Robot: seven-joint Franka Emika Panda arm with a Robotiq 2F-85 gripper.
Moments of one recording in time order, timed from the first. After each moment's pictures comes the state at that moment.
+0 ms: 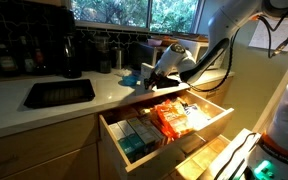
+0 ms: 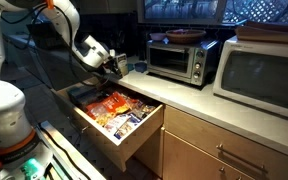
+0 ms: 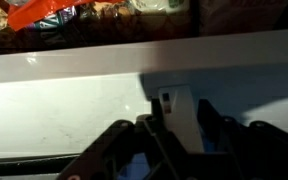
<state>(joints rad) 0.27 0.28 -0.11 -2.20 -1.18 3.01 1.43</state>
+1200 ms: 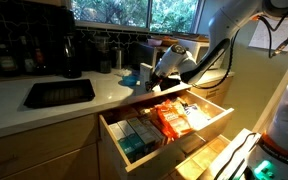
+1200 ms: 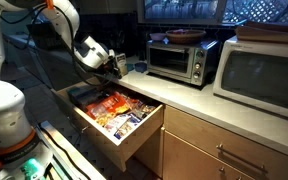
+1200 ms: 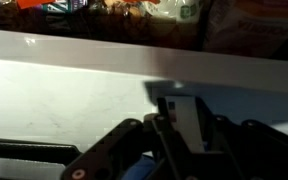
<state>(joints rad) 0.26 0.28 -0.10 -2.22 -1.18 3.01 1.24</state>
